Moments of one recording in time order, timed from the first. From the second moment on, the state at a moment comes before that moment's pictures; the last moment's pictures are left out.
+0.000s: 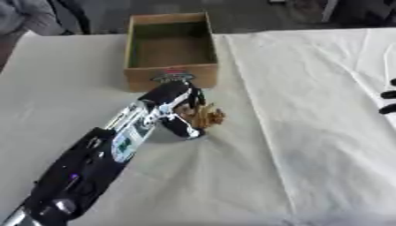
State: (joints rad) left arm -0.71 0.27 -0.46 -1.26 -0.76 0.07 -0.28; right arm -0.19 -0.25 -0.13 -1.79 -0.13 0.04 -0.03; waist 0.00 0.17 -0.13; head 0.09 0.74
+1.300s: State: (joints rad) left arm -0.70 0.28 -0.44 -1.28 -0.72 0.09 -0.26; right arm -0.19 -0.25 -0.13 -1.79 -0.13 0.04 -0.03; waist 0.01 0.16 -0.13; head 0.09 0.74
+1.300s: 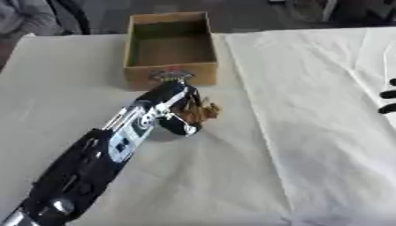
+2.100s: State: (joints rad) left arm -0.76 0.41 -0.40 -1.46 -0.74 0.11 -0.31; right arm -0.18 -0.25 -0.13 -1.79 -0.13 0.04 -0.03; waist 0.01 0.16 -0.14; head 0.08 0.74
